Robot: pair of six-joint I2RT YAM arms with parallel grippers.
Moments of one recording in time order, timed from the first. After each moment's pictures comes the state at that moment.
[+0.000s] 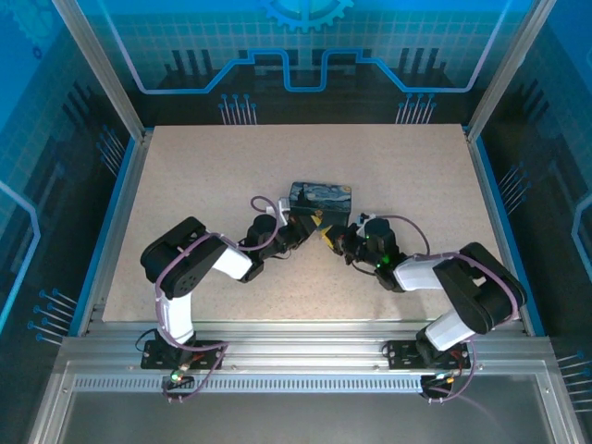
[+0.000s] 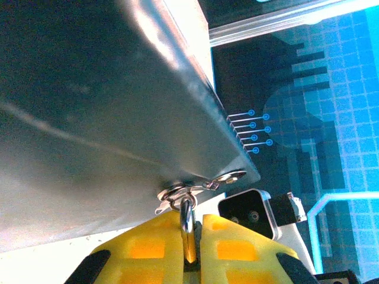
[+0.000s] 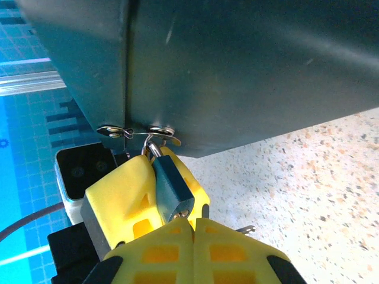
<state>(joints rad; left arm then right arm) -0.64 1.90 0.64 1.07 0.25 -1.27 0.52 1.52 0.41 0.73 -0.31 1.50</state>
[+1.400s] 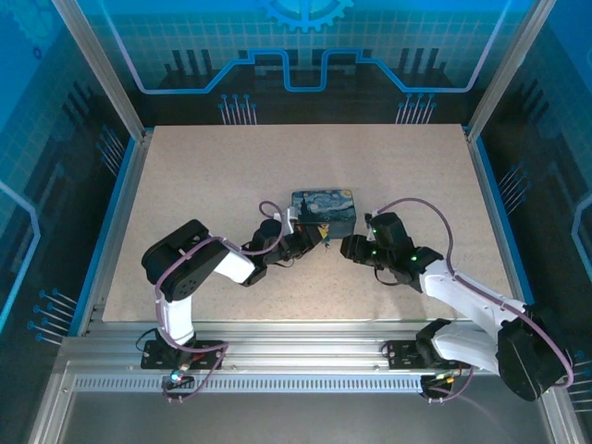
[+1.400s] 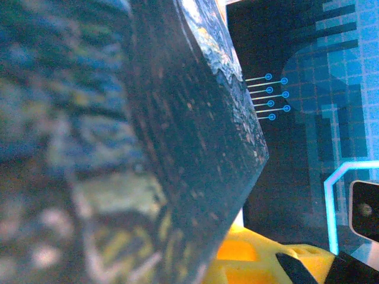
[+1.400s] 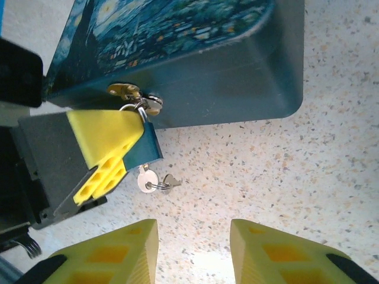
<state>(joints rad) -0.69 1.89 0.63 0.99 0.28 -1.24 0.55 1.11 0.59 -0.25 -0.13 0.71</state>
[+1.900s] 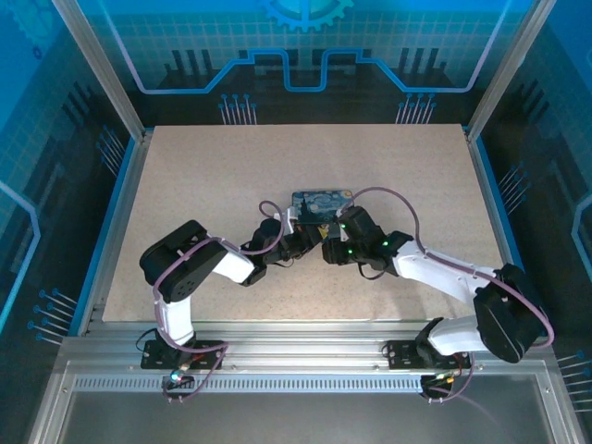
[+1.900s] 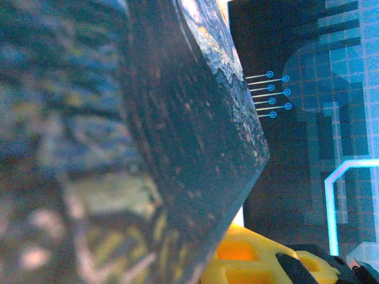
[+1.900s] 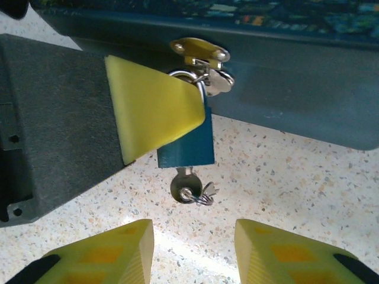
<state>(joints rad) -0.69 1.87 0.63 0.96 0.29 -1.24 0.69 1.36 0.78 -0.36 -0.03 0.48</state>
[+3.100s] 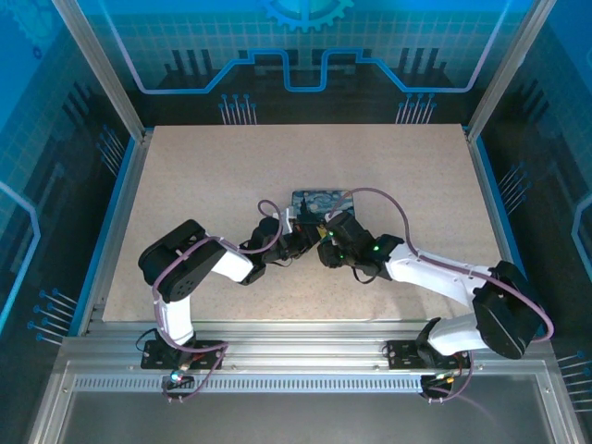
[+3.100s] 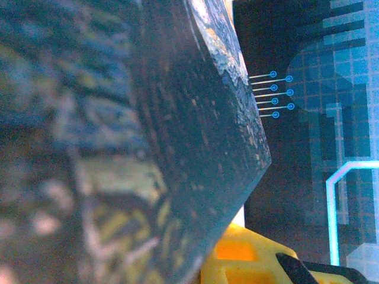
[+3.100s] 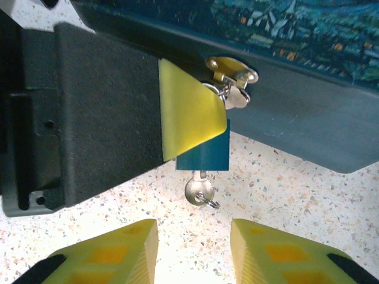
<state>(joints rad) -0.67 1.87 0.63 0.95 0.31 -1.24 0.79 1.36 0.80 -0.36 0.14 0.42</state>
